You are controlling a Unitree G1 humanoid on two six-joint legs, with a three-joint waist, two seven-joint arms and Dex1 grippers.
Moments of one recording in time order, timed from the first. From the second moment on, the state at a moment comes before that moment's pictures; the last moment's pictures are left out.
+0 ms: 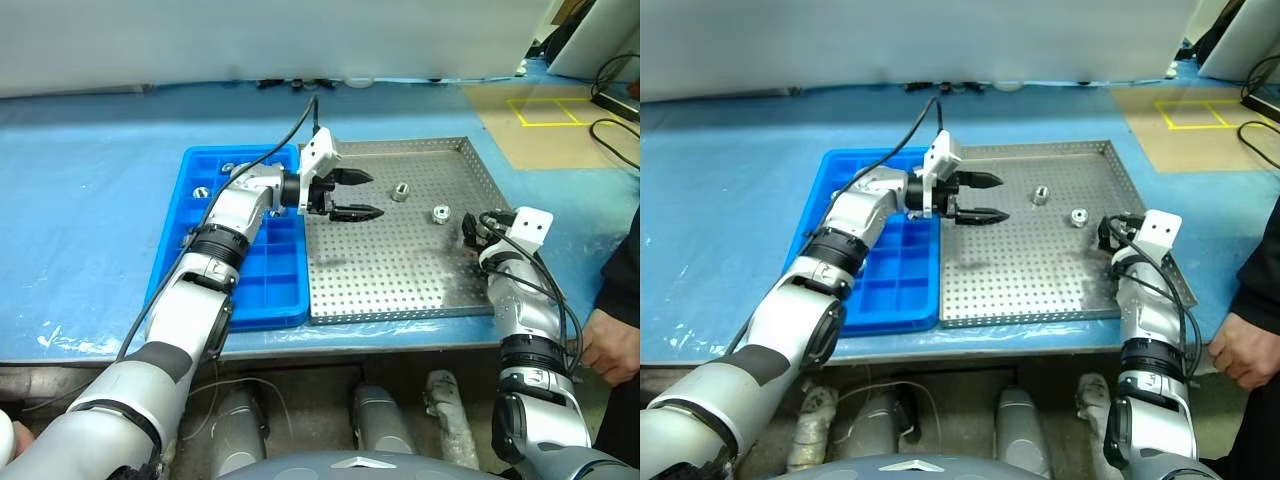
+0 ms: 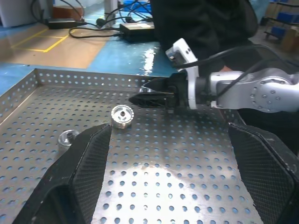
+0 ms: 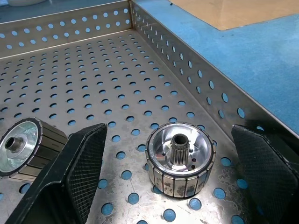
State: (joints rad) left arm -1.05 0.14 -0.13 0.75 -0.20 0.14 -1.29; right arm -0.45 -0.34 -0.39 0.52 0.24 0.12 0.10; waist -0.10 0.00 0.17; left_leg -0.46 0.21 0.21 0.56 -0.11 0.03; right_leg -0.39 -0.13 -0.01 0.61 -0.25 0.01
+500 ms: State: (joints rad) left arm -1.05 0.15 -0.13 0.74 -0.20 0.16 -1.28; right arm -0.45 -0.33 -0.38 0.50 0.24 0.13 0.11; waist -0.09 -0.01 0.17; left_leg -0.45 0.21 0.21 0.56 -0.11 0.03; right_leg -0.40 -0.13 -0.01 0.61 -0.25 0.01
